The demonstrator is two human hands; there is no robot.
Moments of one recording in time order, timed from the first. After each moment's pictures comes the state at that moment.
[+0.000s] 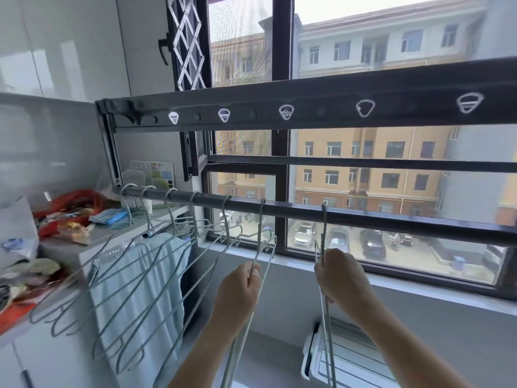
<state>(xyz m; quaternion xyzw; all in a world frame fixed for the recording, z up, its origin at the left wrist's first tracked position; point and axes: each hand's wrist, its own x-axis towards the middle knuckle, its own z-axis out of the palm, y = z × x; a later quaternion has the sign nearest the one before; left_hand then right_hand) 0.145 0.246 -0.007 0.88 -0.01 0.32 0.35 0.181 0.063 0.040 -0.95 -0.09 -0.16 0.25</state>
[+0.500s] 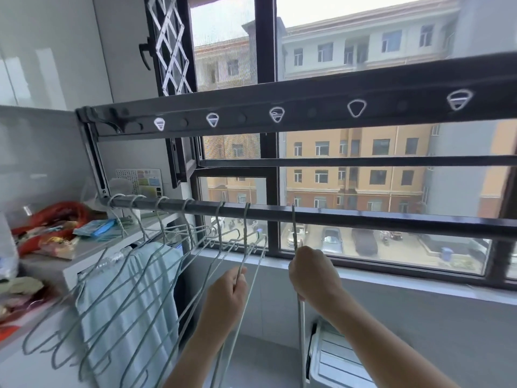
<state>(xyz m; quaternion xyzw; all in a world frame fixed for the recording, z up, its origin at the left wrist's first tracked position) 0.161 0.264 -0.014 0.88 -0.03 0.32 0.35 0.187 0.100 0.049 -0.95 -0.10 -0.13 0.26</state>
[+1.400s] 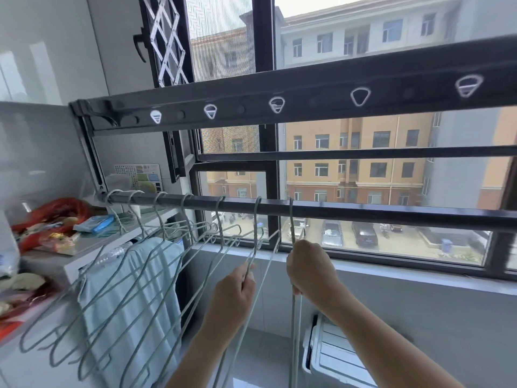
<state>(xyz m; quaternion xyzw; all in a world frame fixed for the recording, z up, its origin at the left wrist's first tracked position) 0.154 0.254 -0.013 0.89 -0.06 0.30 0.33 0.193 0.103 0.043 -0.94 -0.11 -0.10 0.30</state>
